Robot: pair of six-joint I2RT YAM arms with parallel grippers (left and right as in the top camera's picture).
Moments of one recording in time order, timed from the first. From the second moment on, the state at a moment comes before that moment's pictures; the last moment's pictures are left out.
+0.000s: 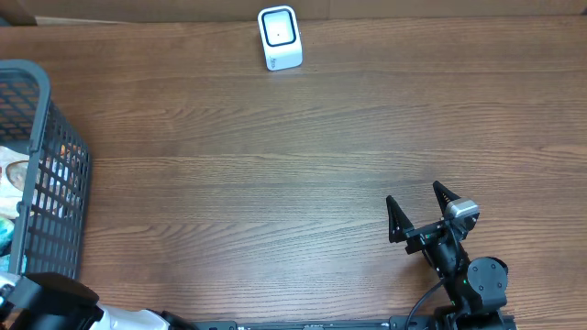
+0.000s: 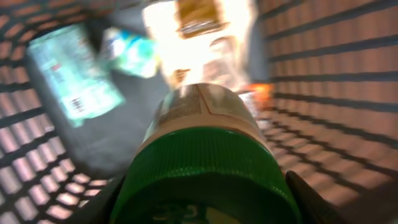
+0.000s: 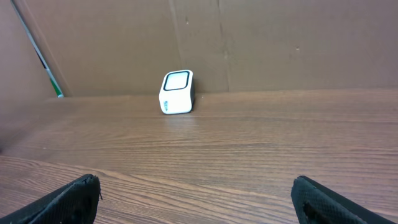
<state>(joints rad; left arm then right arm) 1.02 1.76 2.10 -1.53 0.22 -0.36 0.14 0.01 0.03 -0.07 -0.20 0.16</state>
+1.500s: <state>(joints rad) -0.09 1.57 2.05 -1.67 0.10 -0.39 0.14 0.01 0.03 -0.06 -0.20 0.16</state>
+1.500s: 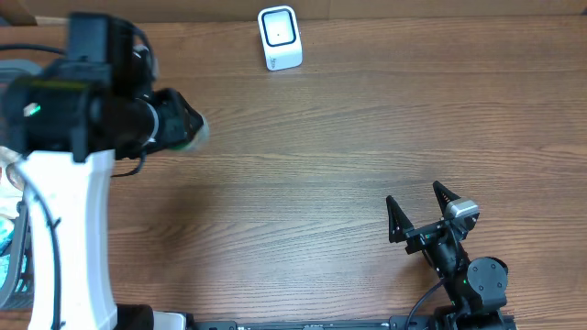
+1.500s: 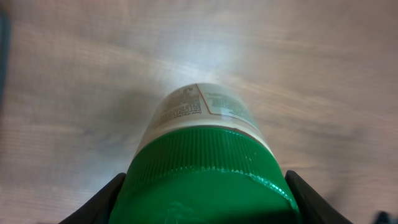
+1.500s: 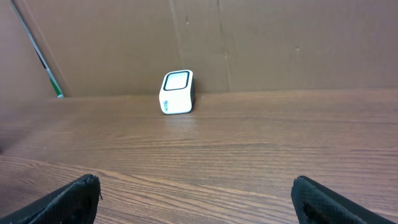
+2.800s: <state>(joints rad) -0.09 1.60 1.04 -0.91 0.04 -0.53 0.14 0.01 0.03 -0.07 -0.20 0.16</state>
